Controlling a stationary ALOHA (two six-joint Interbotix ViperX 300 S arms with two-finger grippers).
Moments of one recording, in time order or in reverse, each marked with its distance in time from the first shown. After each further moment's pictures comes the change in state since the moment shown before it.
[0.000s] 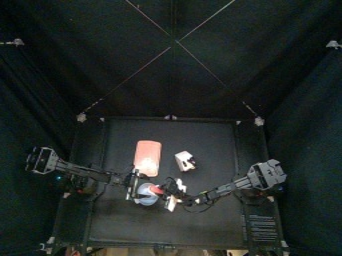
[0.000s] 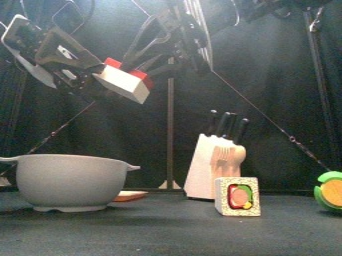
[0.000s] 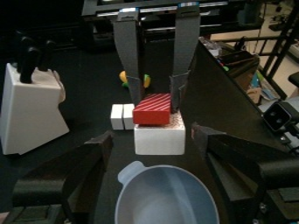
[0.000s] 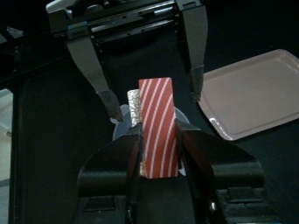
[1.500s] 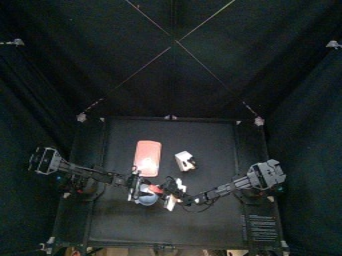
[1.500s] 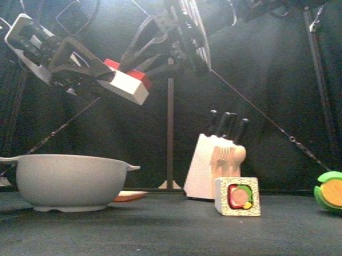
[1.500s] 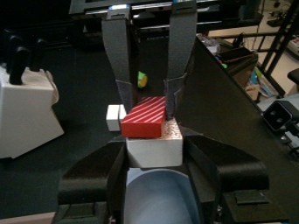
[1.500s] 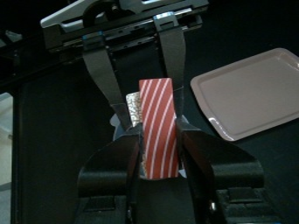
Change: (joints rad) left arm 0.002 0.035 -0.025 0.000 0.002 0.003; right arm -0.003 0.006 -0.011 0.014 0.002 0.002
